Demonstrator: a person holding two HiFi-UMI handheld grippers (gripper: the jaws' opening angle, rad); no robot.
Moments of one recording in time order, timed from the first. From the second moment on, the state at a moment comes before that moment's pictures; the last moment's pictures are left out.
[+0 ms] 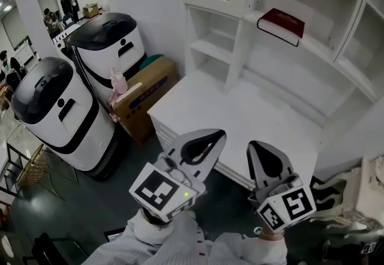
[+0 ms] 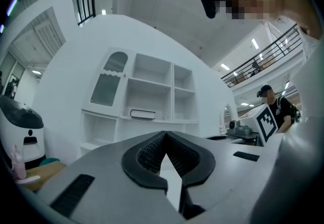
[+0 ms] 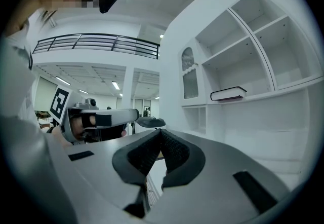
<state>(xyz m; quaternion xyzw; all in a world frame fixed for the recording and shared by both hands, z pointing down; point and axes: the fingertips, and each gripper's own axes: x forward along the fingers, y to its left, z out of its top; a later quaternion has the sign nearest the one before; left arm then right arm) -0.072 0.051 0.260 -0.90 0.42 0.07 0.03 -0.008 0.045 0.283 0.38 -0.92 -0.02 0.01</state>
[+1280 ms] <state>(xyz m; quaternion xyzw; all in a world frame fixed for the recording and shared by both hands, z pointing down) -0.074 -0.134 0.264 -0.93 0.36 0.05 0.02 -0.008 -0.132 0.266 0.44 -0.90 -0.04 0.01</state>
